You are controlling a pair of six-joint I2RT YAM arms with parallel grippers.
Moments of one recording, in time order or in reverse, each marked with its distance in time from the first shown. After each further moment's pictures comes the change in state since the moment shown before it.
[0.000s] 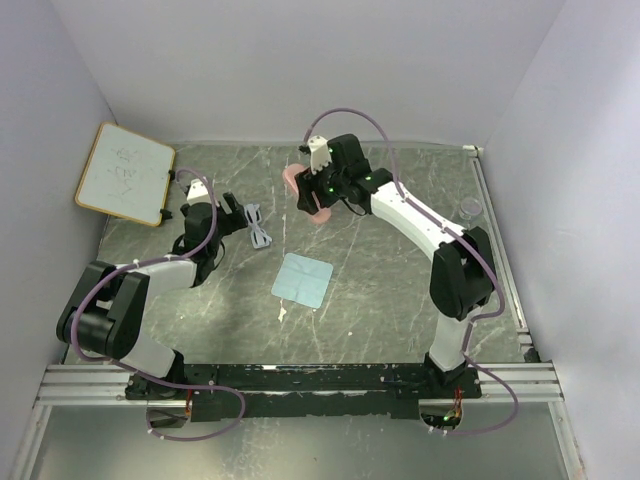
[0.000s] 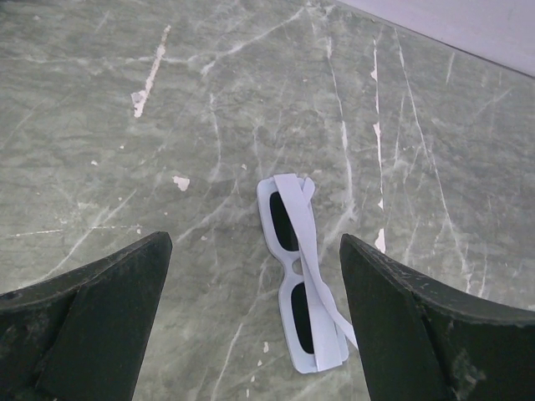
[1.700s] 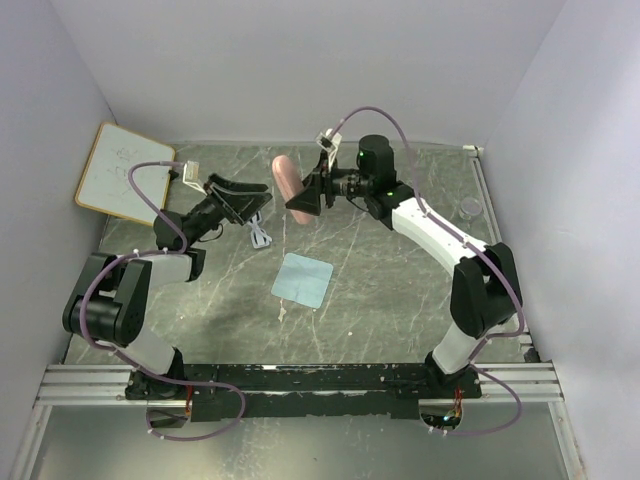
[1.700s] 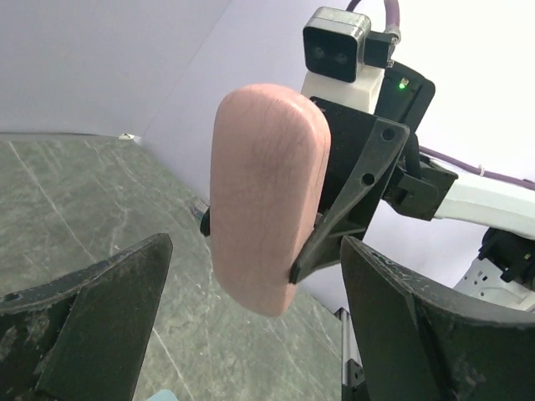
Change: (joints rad) left arm 0.098 0.073 -0.002 0.887 1.014 -0.651; right arm -0.081 -0.172 -0.262 0.545 -0.649 0.228
